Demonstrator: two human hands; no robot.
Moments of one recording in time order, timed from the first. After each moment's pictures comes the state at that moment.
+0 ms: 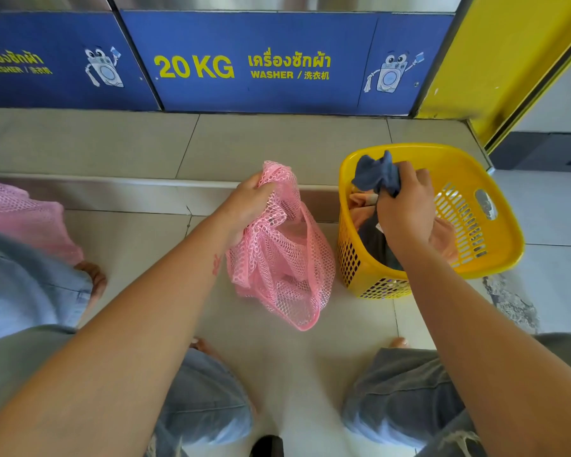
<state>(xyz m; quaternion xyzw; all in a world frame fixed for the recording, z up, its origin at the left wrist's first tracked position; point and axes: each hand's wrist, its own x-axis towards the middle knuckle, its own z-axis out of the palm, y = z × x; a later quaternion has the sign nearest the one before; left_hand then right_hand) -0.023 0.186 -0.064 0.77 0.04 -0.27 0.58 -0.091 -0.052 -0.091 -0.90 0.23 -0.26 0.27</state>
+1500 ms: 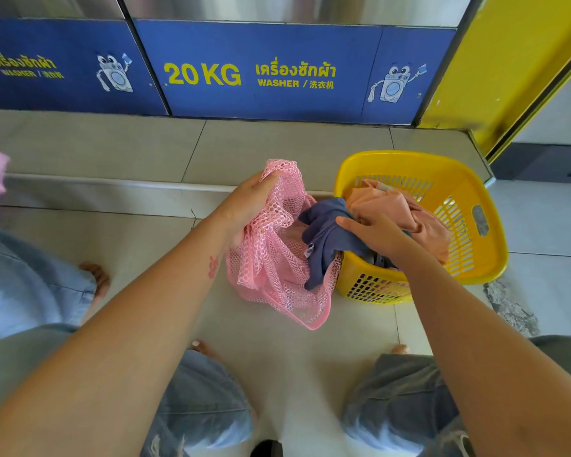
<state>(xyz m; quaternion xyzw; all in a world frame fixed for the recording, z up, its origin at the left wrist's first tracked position) -0.023 0.192 -0.056 0.75 0.04 -0.28 0.59 -0.088 -0.038 -0.105 -0.91 0.10 0.07 0.40</state>
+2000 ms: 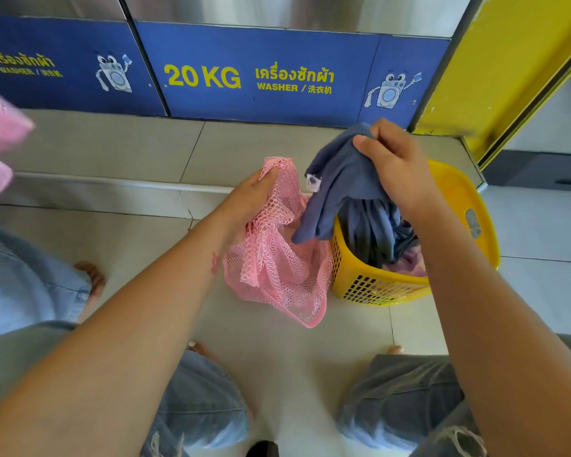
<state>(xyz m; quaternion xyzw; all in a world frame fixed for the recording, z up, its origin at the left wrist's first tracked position) -0.019 0.190 -0.055 0.72 0.02 -0.26 0.65 -0.083 -0.018 0.016 -0.83 0.03 -0.14 0.54</state>
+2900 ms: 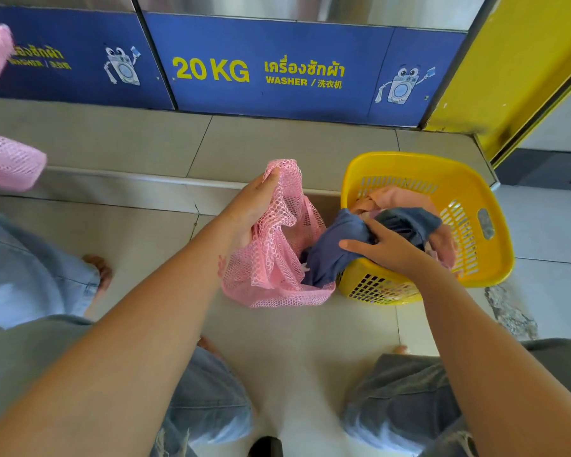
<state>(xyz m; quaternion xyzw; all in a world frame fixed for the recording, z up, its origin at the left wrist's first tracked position) -0.022 0.197 -0.070 0.72 0.06 -0.28 0.63 -0.109 -0.049 -0.123 -0.89 0.15 0.16 0.40</state>
